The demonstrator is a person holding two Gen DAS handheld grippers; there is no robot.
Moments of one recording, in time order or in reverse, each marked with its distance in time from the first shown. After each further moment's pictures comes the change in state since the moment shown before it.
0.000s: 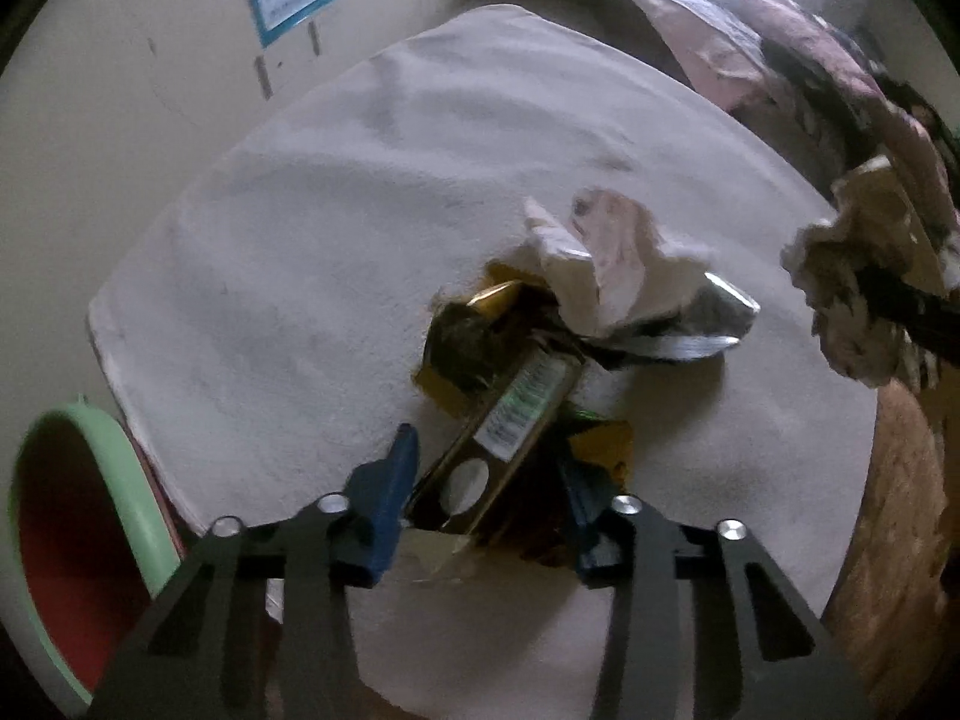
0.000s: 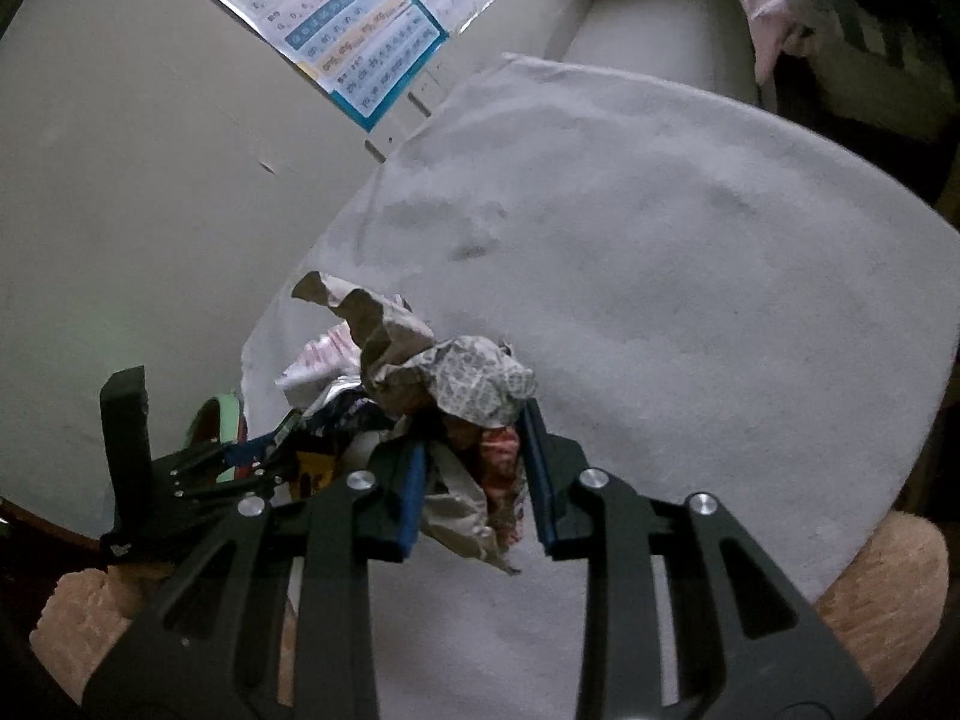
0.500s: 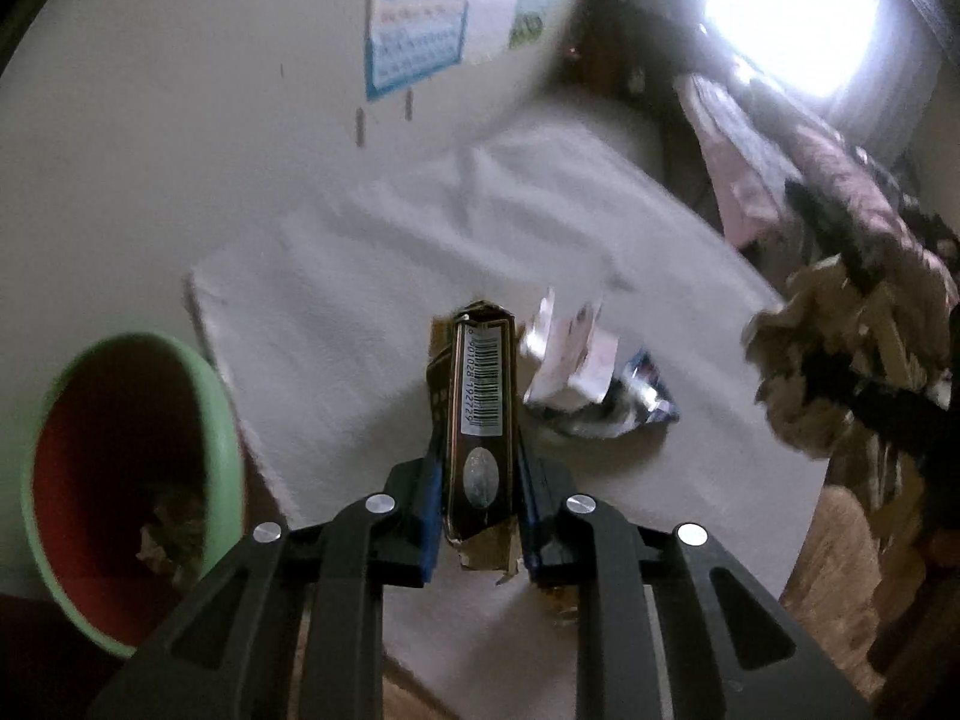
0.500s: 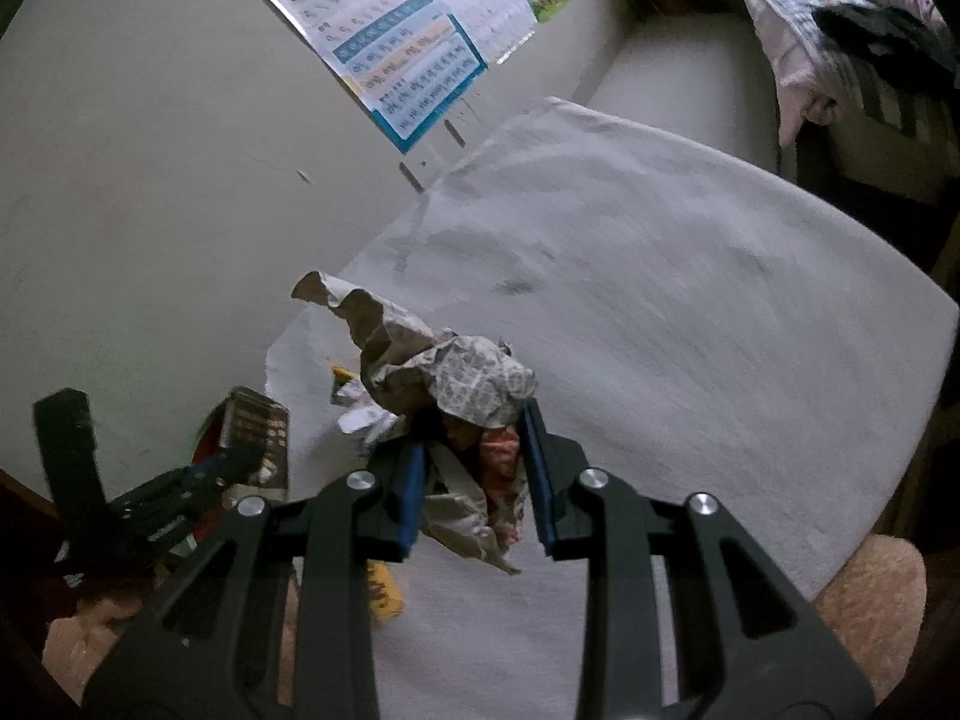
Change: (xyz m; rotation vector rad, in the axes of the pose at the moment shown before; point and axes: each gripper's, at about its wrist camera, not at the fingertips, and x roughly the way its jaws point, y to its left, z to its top) left arm -0.089 -0.008 -0.034 -0.221 -0.261 0.060; right arm -0.029 0.032 0.000 -0.094 -0.071 0.014
